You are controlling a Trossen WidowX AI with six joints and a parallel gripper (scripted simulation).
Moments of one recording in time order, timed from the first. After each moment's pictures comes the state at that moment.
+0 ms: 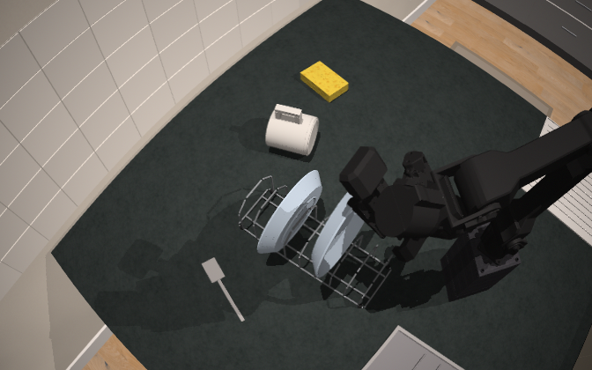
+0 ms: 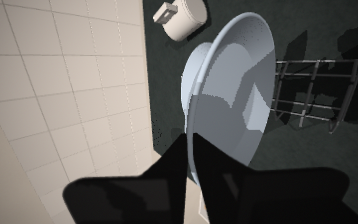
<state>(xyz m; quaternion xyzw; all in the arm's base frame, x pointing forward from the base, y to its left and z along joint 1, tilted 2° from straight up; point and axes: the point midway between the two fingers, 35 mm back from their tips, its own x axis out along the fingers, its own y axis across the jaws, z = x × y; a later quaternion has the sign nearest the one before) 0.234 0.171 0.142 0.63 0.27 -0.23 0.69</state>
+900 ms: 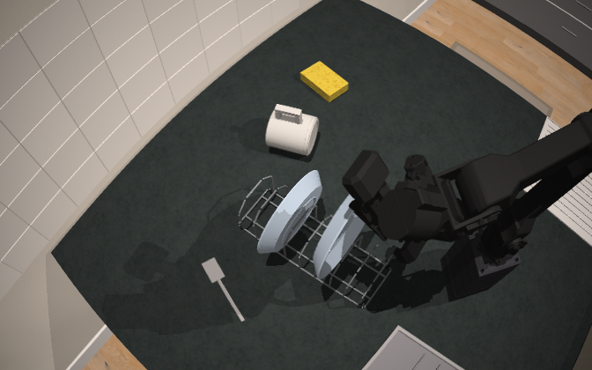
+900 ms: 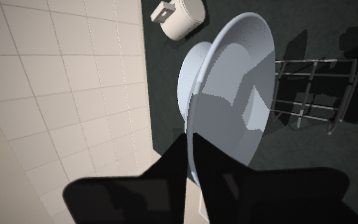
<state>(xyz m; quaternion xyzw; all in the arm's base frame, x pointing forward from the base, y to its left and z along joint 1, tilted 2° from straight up) 0.231 0.169 0.135 0.64 0.27 -0.23 0.69</state>
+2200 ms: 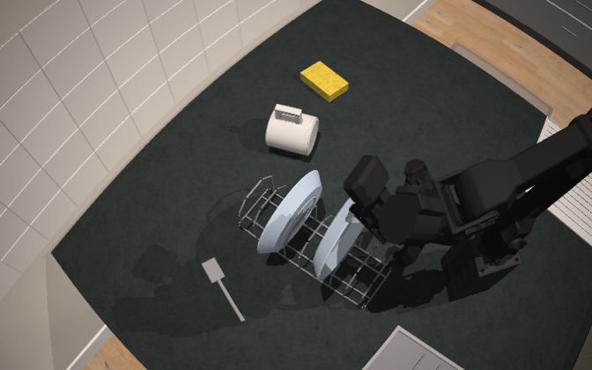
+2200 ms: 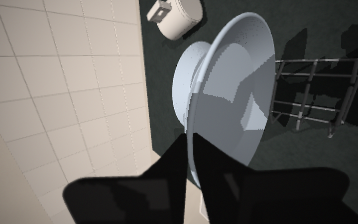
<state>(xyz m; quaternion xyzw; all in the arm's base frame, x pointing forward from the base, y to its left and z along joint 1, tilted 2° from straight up) 0.230 0.167 0.122 0.64 0.27 -0.22 0.68</state>
